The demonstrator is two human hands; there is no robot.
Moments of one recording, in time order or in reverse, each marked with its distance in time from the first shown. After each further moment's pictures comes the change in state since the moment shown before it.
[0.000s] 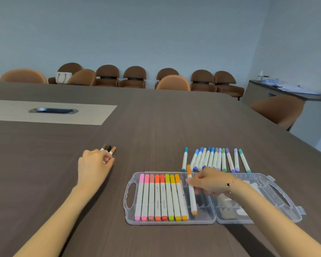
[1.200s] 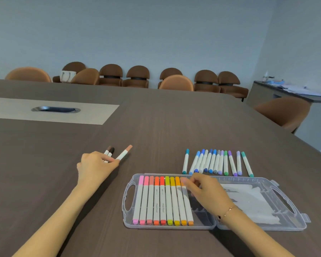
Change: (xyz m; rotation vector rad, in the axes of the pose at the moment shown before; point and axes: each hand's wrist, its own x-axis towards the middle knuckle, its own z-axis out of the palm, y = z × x) left_hand -0.002 0.019 -0.014 -0.157 -0.148 -0.247; right_hand 0.019 0.018 0.043 -0.017 0.422 -0.231
